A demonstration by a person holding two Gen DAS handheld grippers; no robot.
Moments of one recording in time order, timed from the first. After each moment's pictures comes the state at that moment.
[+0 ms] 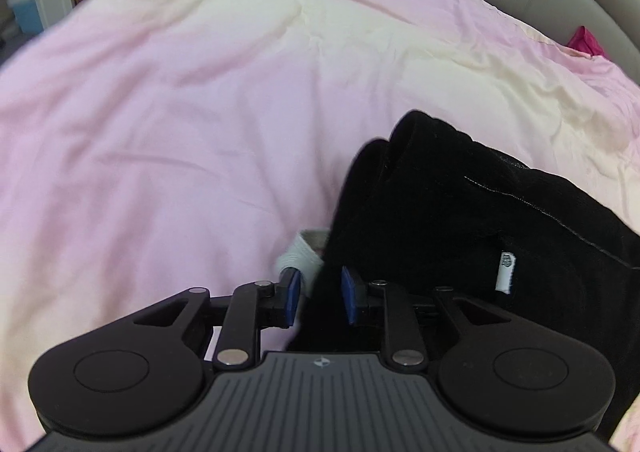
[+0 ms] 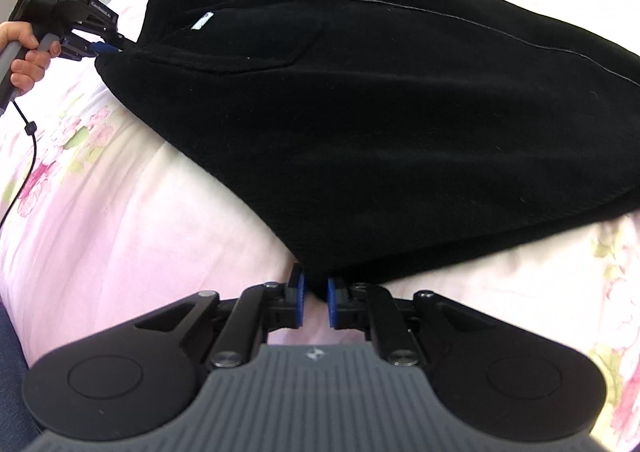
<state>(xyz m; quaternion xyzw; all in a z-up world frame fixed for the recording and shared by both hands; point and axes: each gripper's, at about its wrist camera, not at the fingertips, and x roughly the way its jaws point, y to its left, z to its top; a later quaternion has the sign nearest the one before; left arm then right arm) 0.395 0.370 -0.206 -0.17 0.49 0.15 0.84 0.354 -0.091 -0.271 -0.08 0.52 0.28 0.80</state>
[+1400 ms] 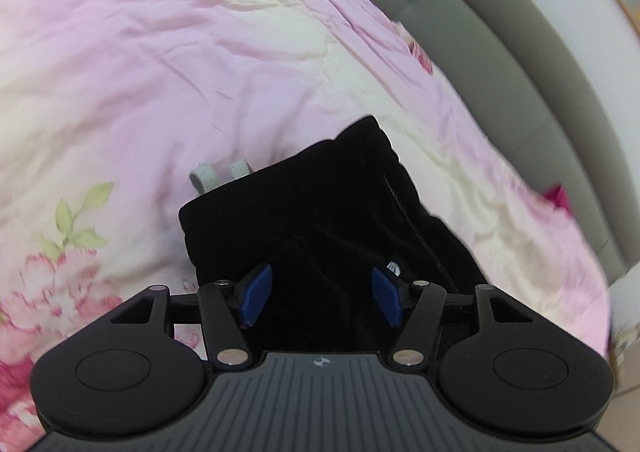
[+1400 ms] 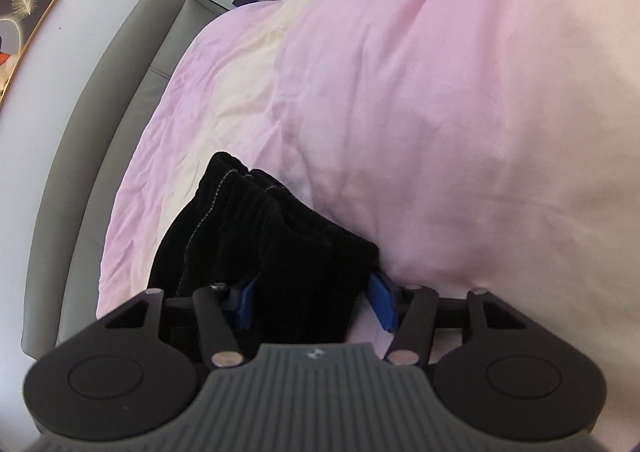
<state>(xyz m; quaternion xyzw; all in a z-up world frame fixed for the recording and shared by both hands) 0.320 0.309 -0.211 -0.44 0.31 0.20 0.82 0.564 -0.641 -0.331 0.47 0.30 -0.07 0.83</state>
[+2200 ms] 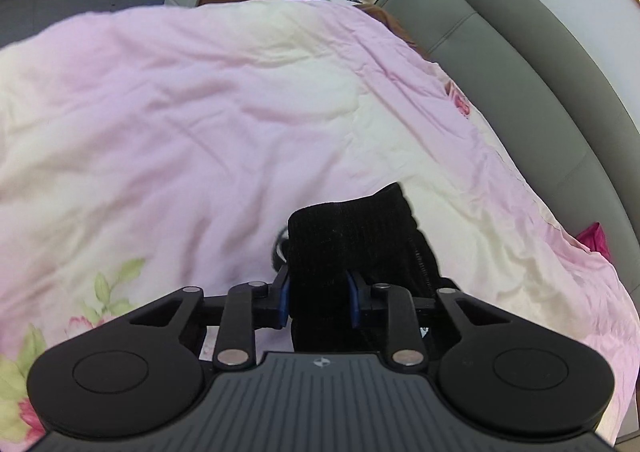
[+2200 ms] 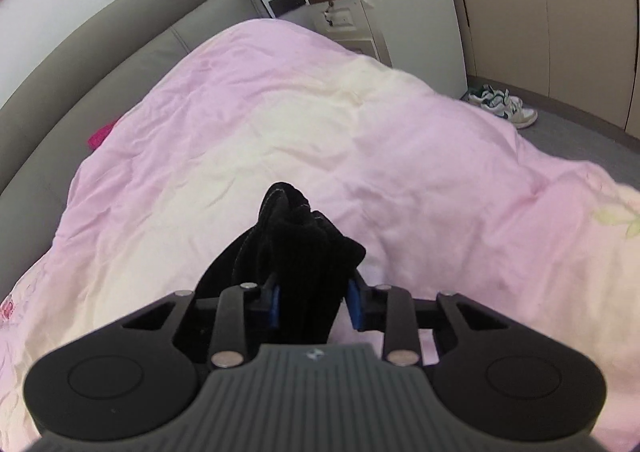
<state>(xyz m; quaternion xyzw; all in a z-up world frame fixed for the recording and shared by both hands) 0.345 0.320 -0.147 -0.39 0.32 0.28 0.82 0.605 -0.570 -0.172 0.25 0.35 -0.14 0.89</state>
